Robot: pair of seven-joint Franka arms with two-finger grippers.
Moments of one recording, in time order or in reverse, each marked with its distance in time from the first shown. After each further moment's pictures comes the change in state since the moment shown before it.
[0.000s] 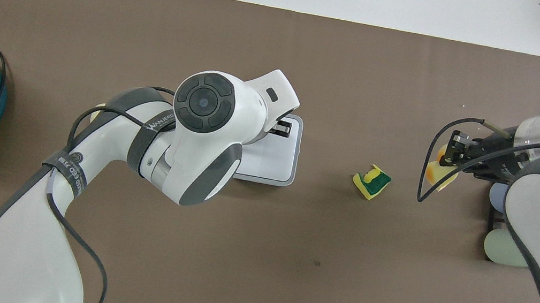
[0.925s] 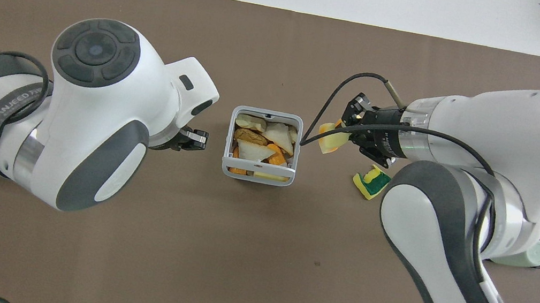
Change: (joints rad) left arm 0.126 -0.253 0.031 -0.055 0.059 -0.472 0.041; right arm 0.252 0.073 0.012 -0.011 0.267 0.328 0.513
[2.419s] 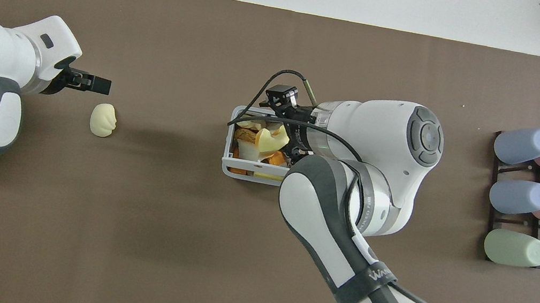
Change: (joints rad) left arm 0.367 0.002 0.003 -0.255 0.003 0.496 0.410; right arm 0.165 0.183 -0.001 0.037 0.157 0.233 0.154
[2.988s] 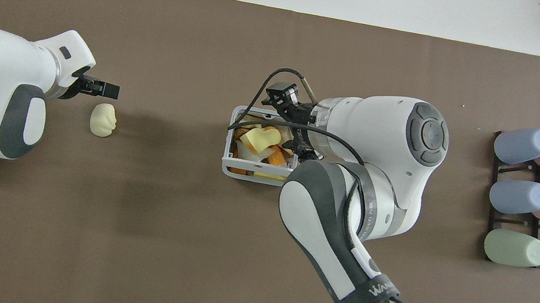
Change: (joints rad) left arm 0.016 0.129 -0.001 -0.028 0.000 0.145 0.009; right arm -0.006 -0.040 -0.010 0.017 -0.171 -0.055 -0.003
